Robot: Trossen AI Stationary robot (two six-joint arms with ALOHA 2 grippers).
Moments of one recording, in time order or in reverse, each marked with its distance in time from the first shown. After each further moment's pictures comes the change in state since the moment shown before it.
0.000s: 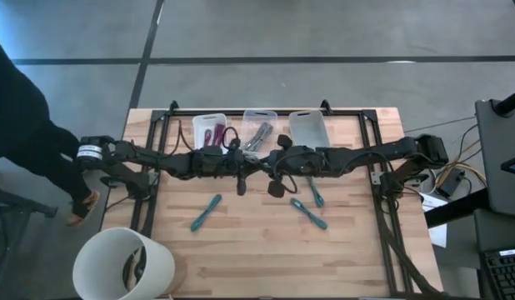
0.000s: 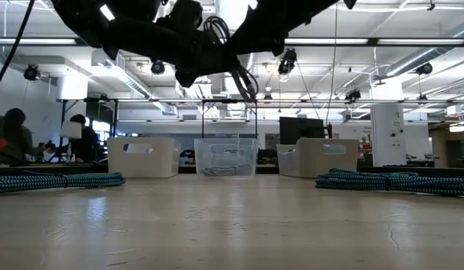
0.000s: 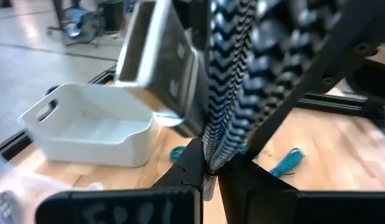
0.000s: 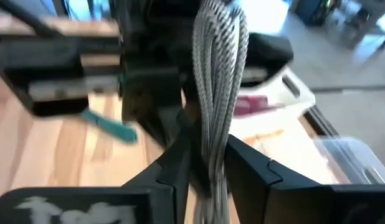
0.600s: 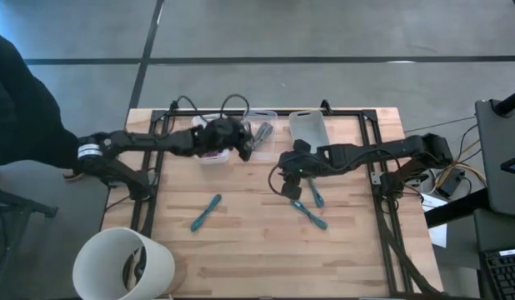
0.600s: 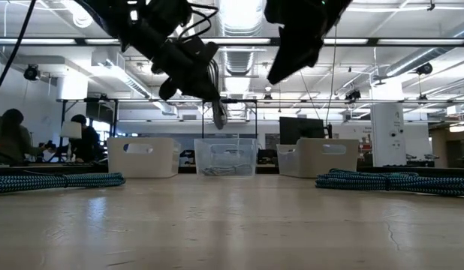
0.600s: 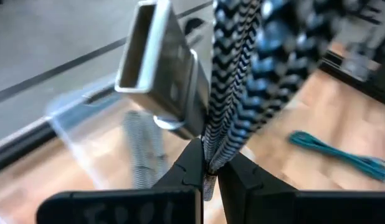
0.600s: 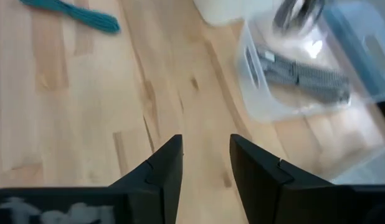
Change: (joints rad) left arm 0.237 0.000 0.214 -0.541 -0.145 -0.235; right arm 0.001 -0.043 0.053 -0.525 -0.002 0.211
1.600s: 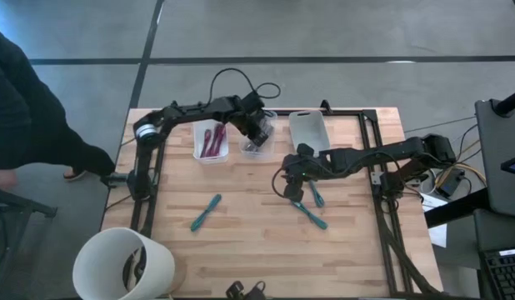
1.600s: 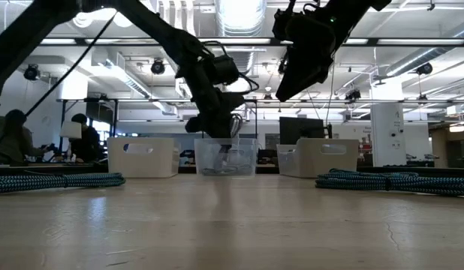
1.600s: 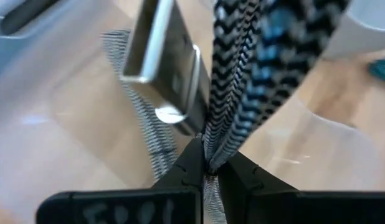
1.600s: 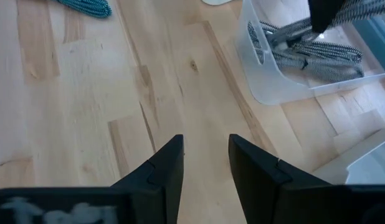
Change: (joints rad) left arm 0.227 0.568 0.653 -0.667 0.390 0.136; right arm 0.002 -0.027 -0.132 0.104 0.000 0.047
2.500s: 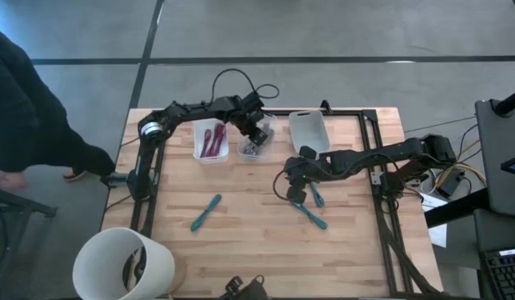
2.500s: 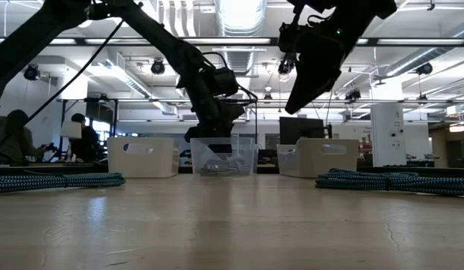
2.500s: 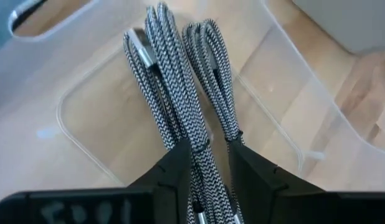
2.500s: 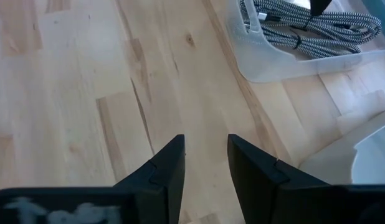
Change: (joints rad) left arm 0.035 0.054 0.008 0.006 0.030 0.009; right arm 0.000 0.000 -0.057 0.002 -0.001 0.004
